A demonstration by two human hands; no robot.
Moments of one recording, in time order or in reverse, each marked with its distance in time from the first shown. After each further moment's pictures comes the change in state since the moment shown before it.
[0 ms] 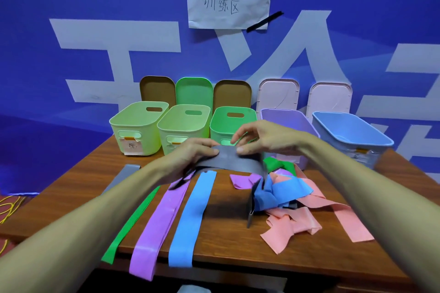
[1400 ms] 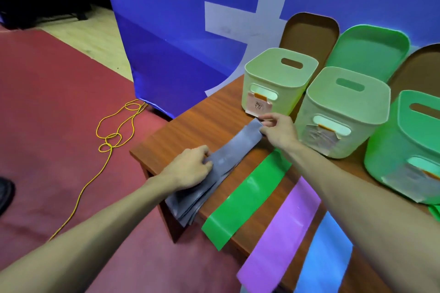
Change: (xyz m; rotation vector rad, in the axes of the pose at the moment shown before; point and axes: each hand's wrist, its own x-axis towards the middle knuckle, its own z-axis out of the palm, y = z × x) left_hand -0.120 -0.152 -0.219 0.815 0.627 -0.530; right_hand 0.318 -0.006 0.237 0.109 0.285 0.132
